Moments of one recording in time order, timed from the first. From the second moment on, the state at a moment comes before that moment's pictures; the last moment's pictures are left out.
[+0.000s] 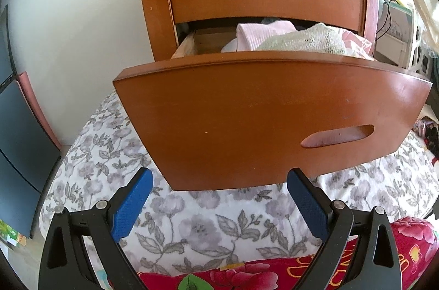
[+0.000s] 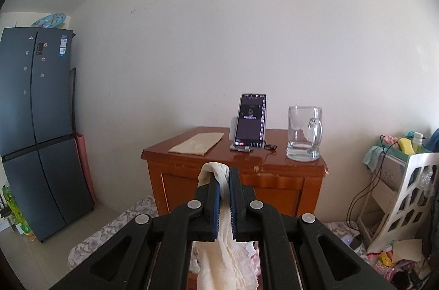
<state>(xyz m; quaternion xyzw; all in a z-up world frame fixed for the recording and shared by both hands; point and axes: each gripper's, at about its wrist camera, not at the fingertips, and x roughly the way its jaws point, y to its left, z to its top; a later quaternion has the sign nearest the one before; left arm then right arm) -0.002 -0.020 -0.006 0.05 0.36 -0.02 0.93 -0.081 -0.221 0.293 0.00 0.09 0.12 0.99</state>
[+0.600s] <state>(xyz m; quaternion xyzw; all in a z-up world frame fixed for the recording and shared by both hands) -0.008 -0.016 0.001 0.03 0.34 -0.01 0.94 -0.061 -0.222 0.163 0.03 0.28 0.12 0.95</state>
